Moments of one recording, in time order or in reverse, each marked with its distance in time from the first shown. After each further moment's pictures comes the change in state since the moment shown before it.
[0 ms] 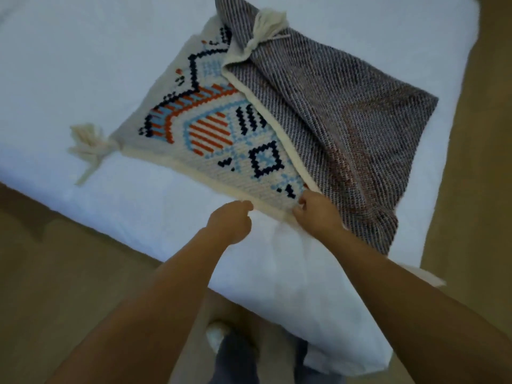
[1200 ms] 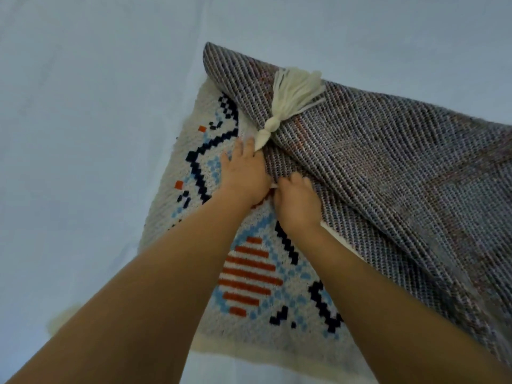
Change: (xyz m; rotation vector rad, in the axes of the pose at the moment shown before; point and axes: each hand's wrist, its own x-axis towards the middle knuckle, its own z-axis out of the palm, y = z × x) left_hand 0.318 -0.024 -0.218 0.430 0.182 0.114; right_hand 0.296 -0.160 0.003 -0.034 0.282 0.019
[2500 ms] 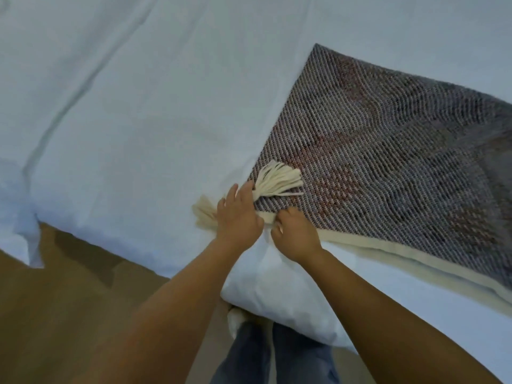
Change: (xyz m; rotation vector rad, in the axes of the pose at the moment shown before) left_hand -0.288 -0.181 0.074 -0.414 0.177 -0.143; right_hand -0.223 -0.166 0.063 0.038 -0.313 -0.157
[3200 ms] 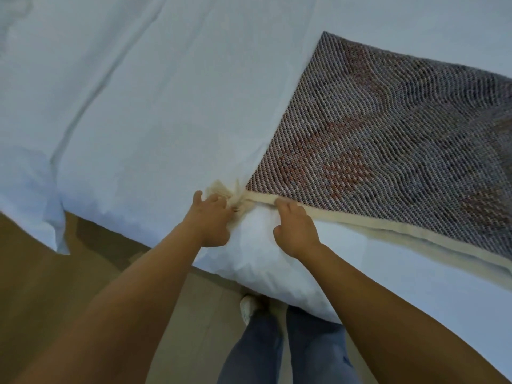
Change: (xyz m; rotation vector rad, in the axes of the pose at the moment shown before) left_hand -0.028 -0.072 -0.052 0.665 -0.453 0.264; right_hand -0.024 -0.027 0.020 -0.030 -0.058 0.014
